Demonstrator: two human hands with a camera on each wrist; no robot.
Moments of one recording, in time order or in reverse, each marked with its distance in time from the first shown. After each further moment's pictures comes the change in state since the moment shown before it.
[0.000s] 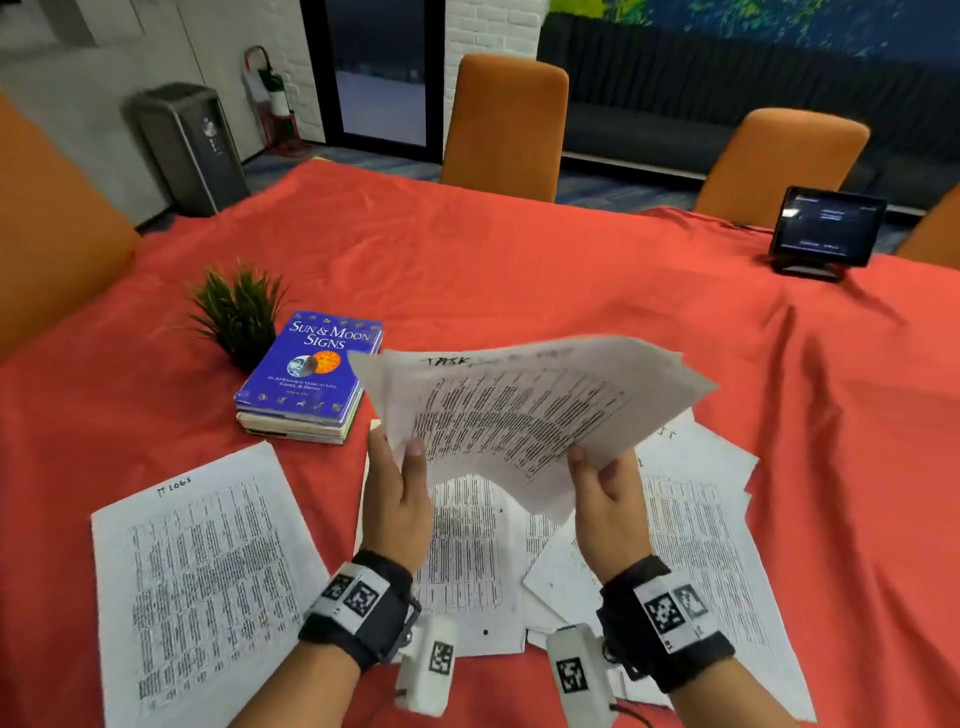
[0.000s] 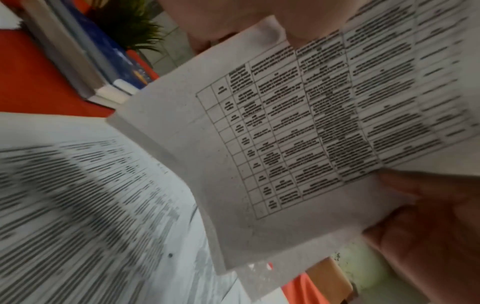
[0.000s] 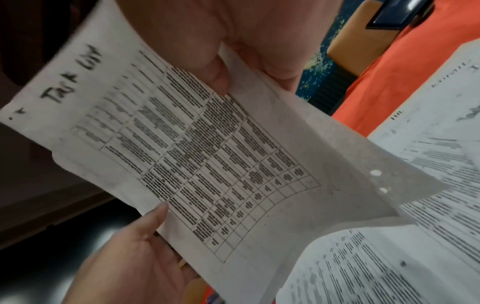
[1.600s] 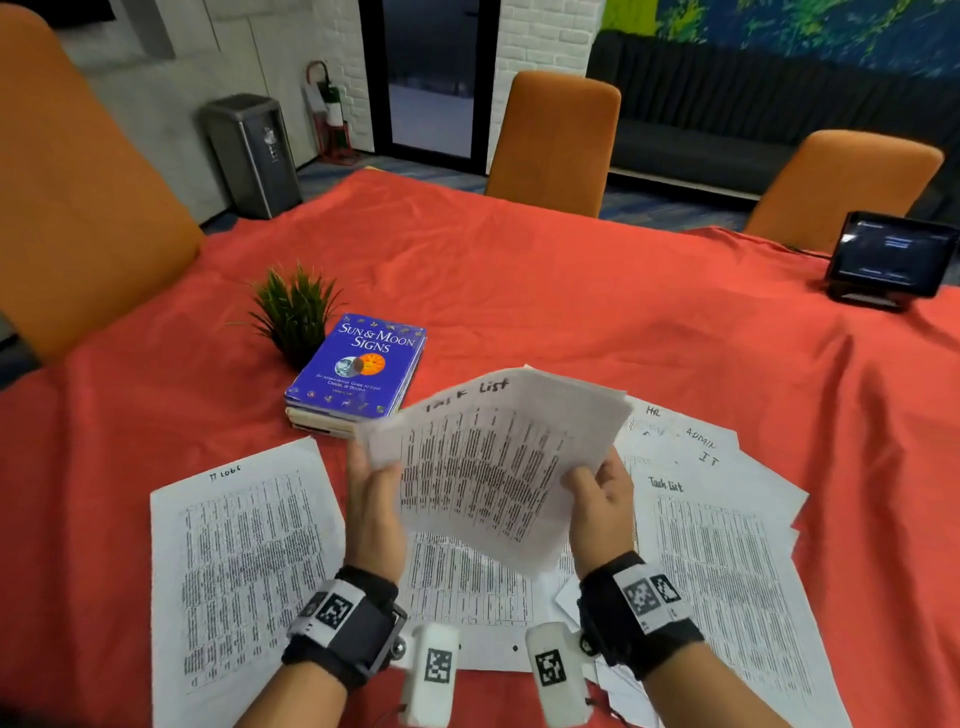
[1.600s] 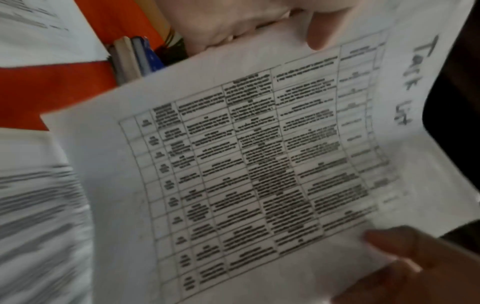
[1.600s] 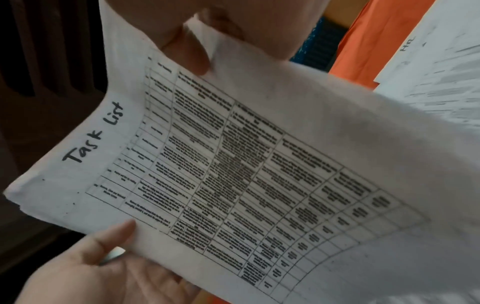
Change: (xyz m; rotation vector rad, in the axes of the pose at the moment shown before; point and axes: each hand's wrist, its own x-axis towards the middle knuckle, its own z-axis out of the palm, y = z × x) left_hand 0.007 -0.002 -0.051 -0.359 0.103 -0.042; right_hand 0.007 0.003 0.050 0.184 -0.048 0.163
